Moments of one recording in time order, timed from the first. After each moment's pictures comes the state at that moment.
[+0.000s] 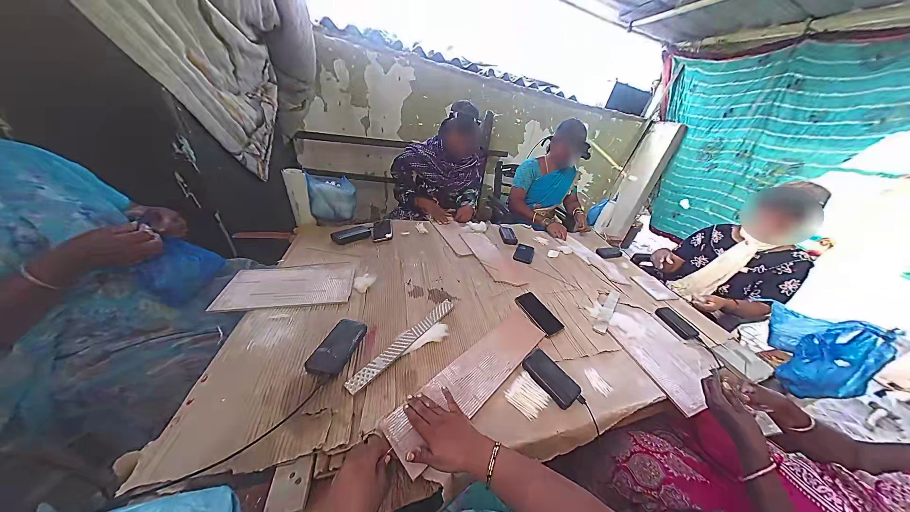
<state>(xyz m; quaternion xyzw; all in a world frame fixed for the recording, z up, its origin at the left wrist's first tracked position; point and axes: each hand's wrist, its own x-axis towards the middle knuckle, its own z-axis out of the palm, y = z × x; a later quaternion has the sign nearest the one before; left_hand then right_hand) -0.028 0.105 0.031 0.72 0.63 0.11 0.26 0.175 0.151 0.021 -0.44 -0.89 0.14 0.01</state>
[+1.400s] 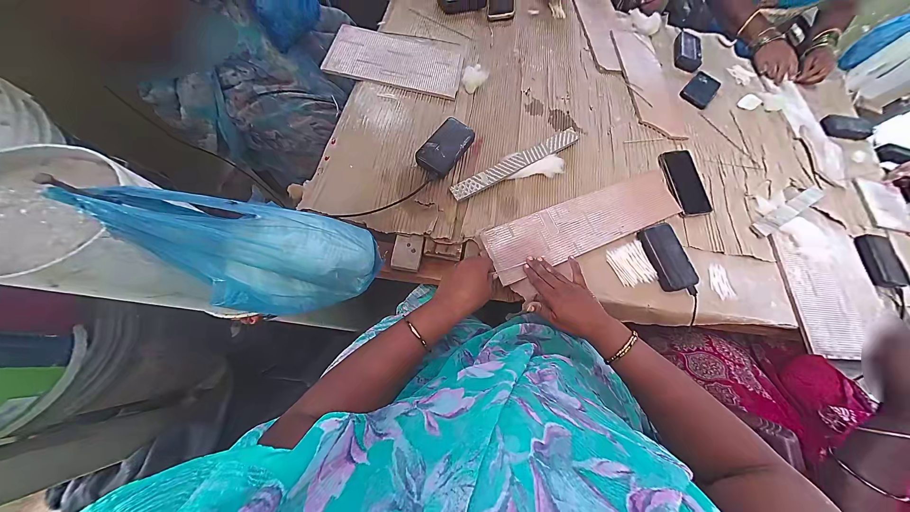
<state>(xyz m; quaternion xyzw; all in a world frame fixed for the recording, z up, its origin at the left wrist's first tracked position) -0.019 0.090 0.041 0.72 0.60 0.07 0.33 0.228 0.088 0.016 -0.41 -0.91 0.07 0.00</state>
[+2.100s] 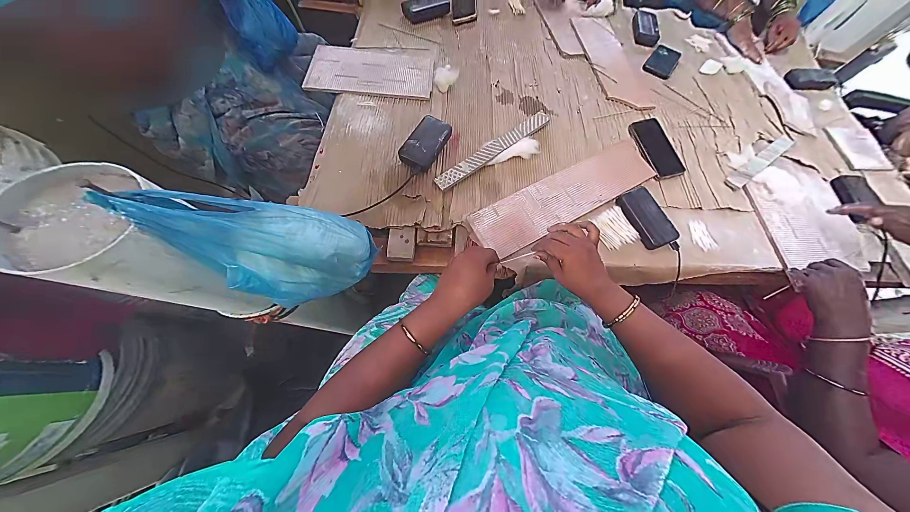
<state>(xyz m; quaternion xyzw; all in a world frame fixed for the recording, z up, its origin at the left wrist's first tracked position) -0.011 0.042 0.066 0.77 0.55 0.17 0.29 0.230 0.071 0.040 -0.41 -0.87 -0.04 0.27</state>
